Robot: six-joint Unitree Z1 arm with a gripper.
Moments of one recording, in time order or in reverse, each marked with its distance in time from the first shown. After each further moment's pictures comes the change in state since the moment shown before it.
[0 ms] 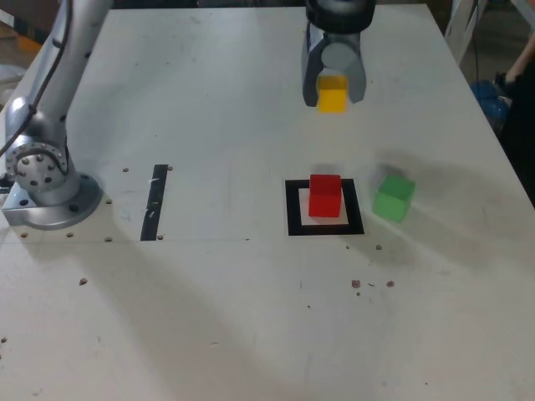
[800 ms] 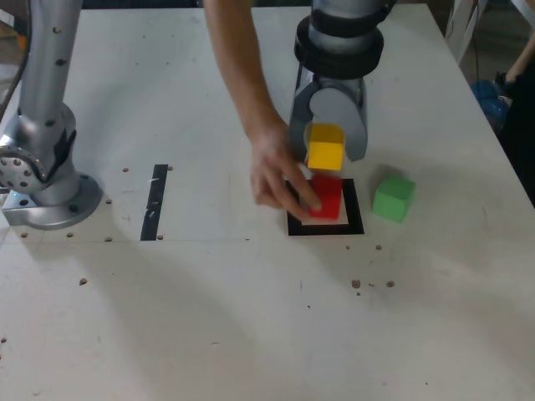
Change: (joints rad) arm -0.400 -0.113 0.086 0.100 -0.044 -0.308
